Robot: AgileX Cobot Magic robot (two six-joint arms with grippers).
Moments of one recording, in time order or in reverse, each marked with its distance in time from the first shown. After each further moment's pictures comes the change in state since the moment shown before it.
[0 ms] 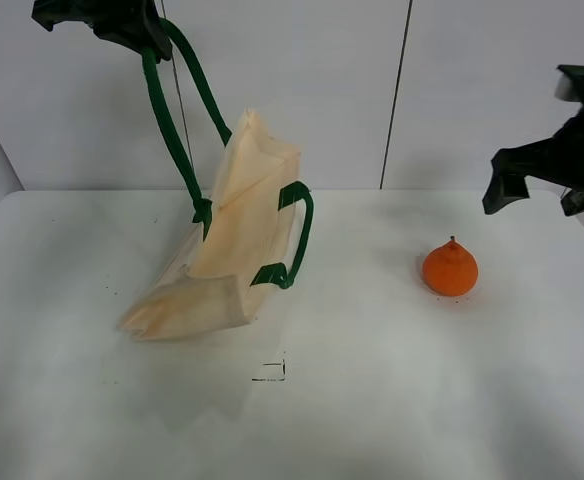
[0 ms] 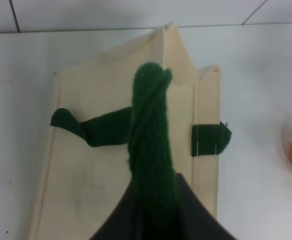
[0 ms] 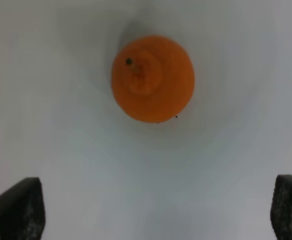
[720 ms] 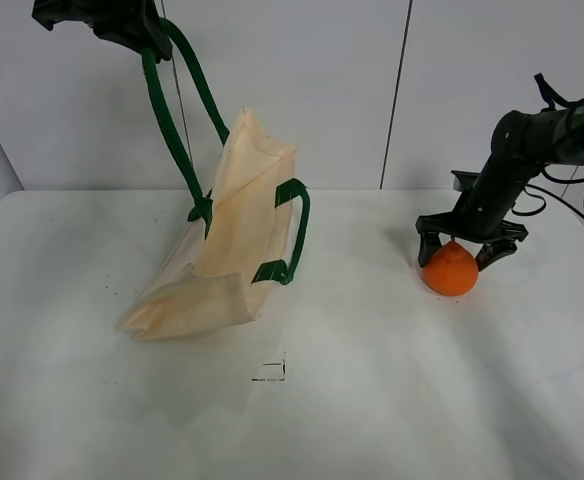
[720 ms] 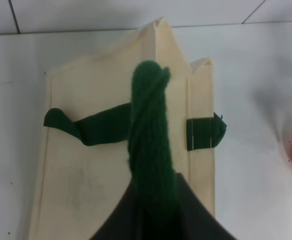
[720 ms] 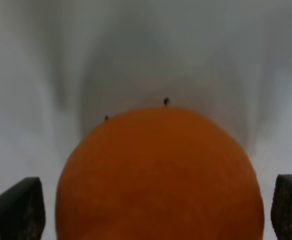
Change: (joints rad) left arm 0.000 0.000 0.000 -0.001 0.000 0.011; right arm 0.000 0.621 -0.325 0.059 -0.039 -0.019
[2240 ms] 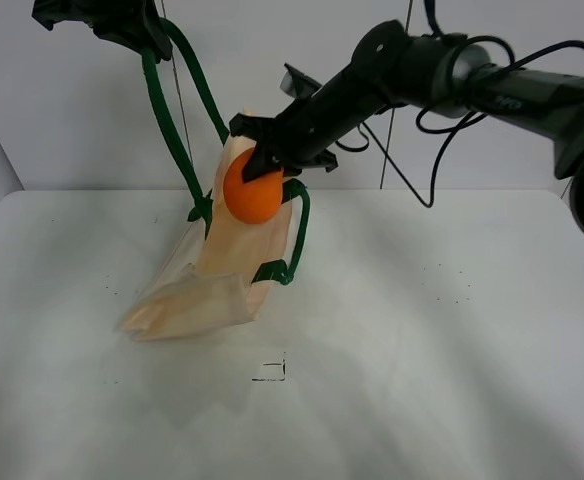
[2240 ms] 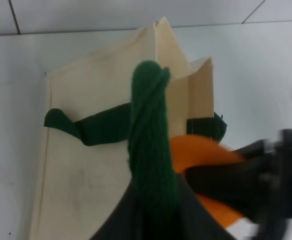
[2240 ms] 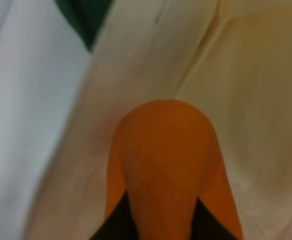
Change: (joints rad) left arm 0.000 0.000 0.000 0.000 0.000 0.004; right arm 0.446 0.001 -0.339 0.538 -0.082 -0.129
